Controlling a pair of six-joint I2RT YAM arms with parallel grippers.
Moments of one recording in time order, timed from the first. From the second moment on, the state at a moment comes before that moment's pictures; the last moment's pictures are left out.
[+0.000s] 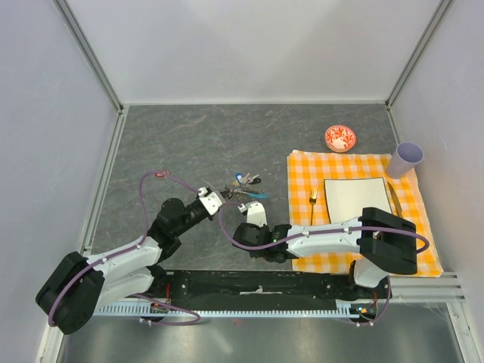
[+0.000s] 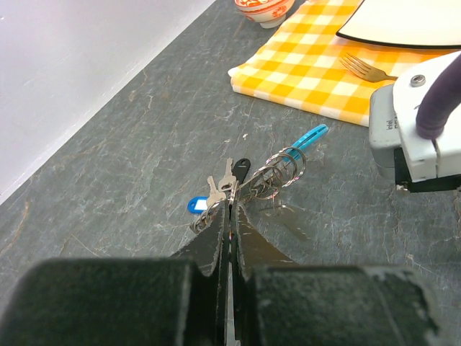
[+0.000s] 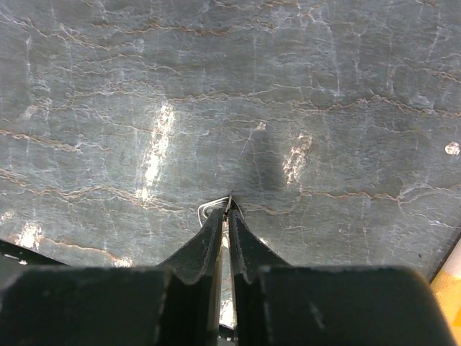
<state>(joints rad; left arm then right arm) -0.65 1.01 0.20 0.78 0.25 0.37 1.31 1.61 0.86 -0.36 0.47 0.89</state>
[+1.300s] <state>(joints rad) -0.65 1.00 0.20 0.78 0.25 0.37 1.17 1.60 0.89 -0.35 -0.05 -0.19</state>
